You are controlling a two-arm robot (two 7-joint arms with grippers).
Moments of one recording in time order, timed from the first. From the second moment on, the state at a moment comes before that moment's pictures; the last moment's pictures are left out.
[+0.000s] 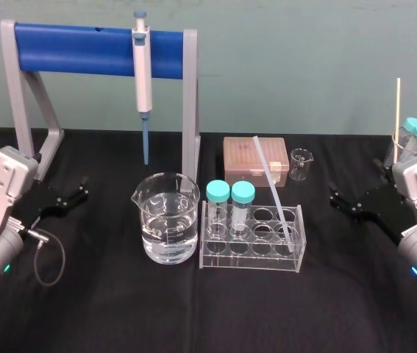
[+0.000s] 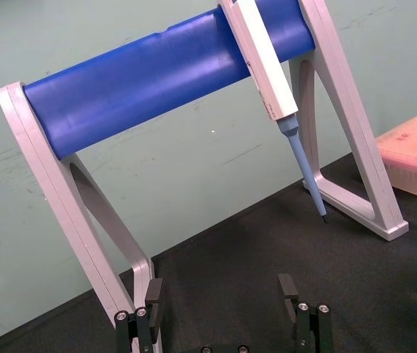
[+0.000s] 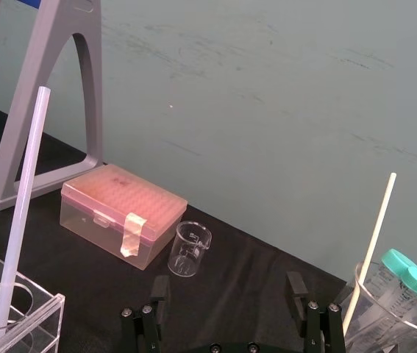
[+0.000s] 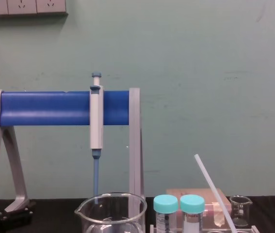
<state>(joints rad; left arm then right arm) -0.20 0.60 0.45 -1.41 -0.25 -0.12 0.03 0.20 0.60 -0.45 -1.41 0.25 -0.12 -0.03</state>
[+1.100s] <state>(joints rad) -0.20 0.60 0.45 -1.41 -0.25 -0.12 0.03 0.20 0.60 -0.45 -1.41 0.25 -0.12 -0.03</state>
